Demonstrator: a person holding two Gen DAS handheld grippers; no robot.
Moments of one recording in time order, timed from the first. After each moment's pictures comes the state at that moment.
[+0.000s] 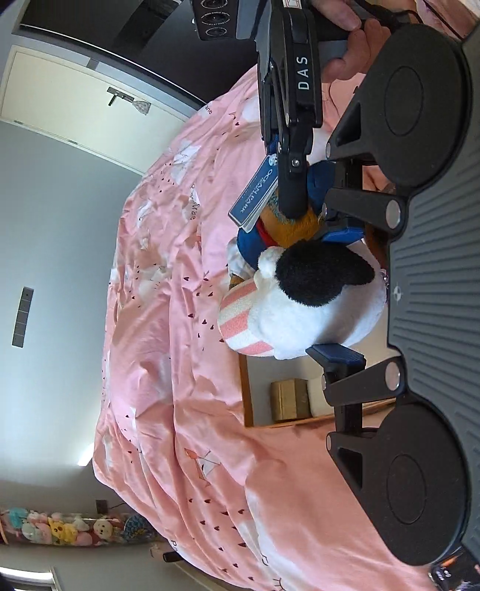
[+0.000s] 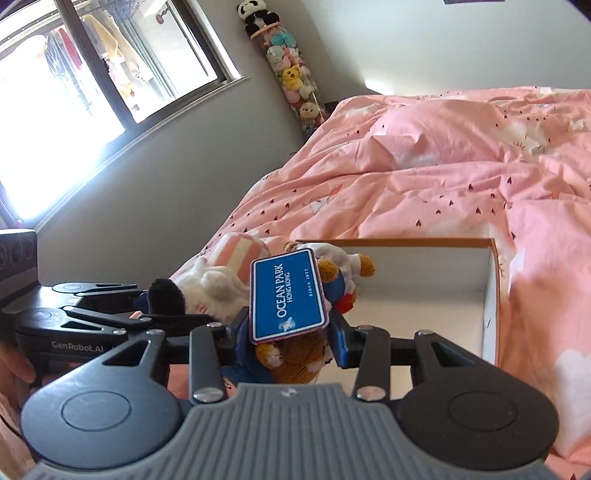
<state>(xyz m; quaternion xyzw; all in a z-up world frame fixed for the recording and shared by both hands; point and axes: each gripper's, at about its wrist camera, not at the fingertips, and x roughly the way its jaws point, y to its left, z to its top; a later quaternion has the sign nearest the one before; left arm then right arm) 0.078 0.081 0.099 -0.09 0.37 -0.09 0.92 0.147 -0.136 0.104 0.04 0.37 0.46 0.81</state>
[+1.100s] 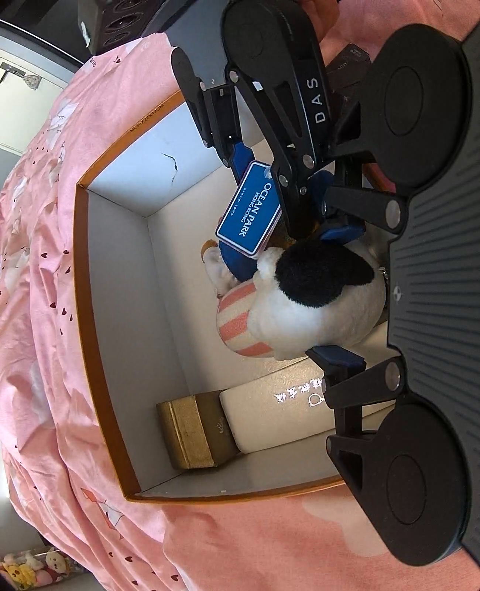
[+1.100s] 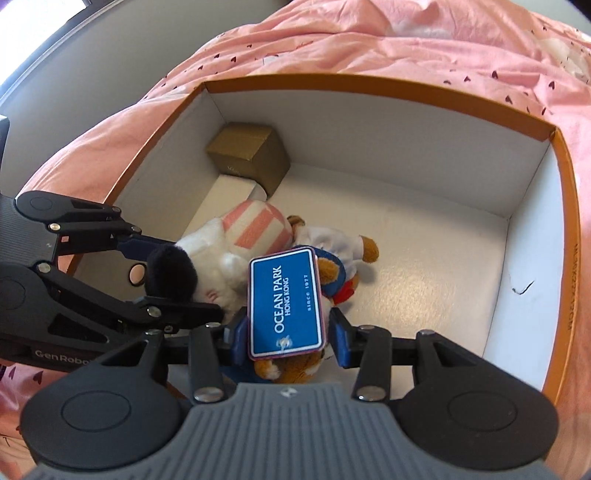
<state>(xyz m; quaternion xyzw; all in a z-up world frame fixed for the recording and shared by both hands) 0.158 0.064 -0.050 -0.01 0.53 -0.09 0.84 0.229 -0.067 -0.058 -0.11 0.51 0.45 0.73</state>
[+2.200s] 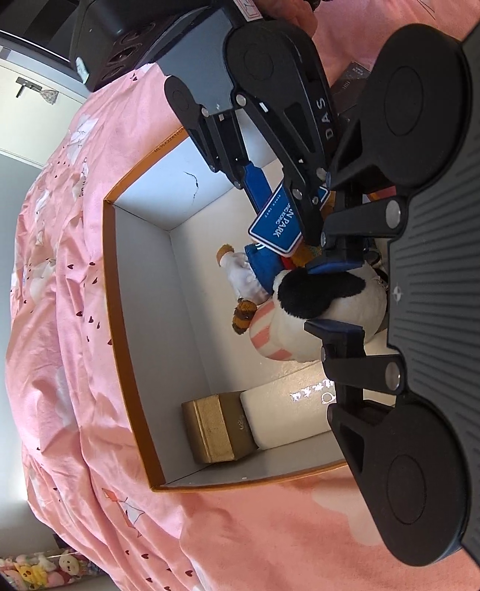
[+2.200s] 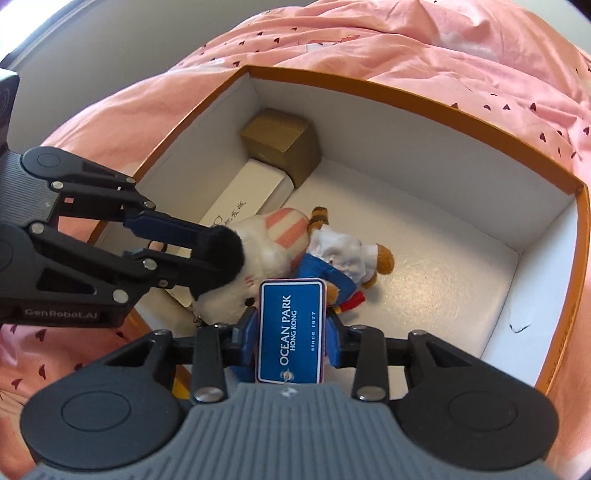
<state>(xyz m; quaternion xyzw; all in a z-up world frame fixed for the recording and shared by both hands) 0.148 0.067 -0.036 -0.02 0.49 -0.11 0.86 0.224 -0.049 -0.042 -0.19 0.49 0.48 0.70</state>
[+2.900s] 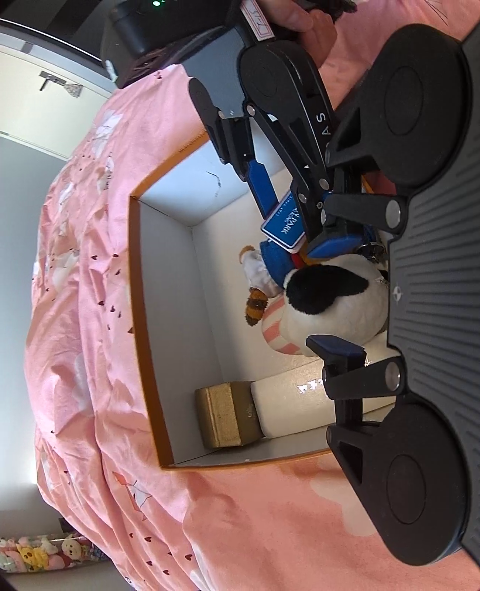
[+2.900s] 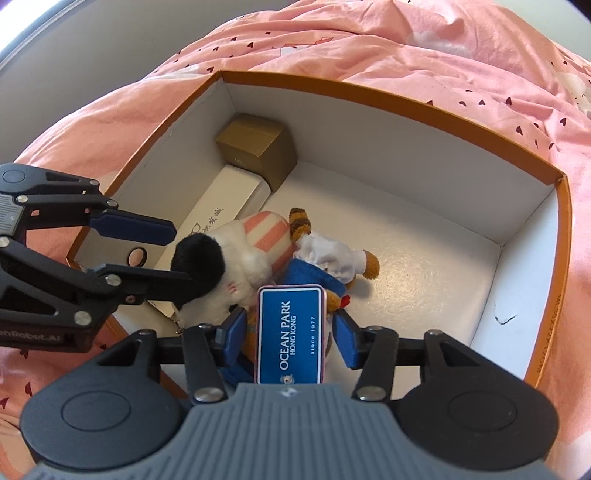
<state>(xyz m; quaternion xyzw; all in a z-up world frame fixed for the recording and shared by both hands) 0.134 0.074 -0.022 -0.04 0.46 -0.09 0.88 0.226 -0.053 -0.041 -0.18 0.49 0.45 0.73</state>
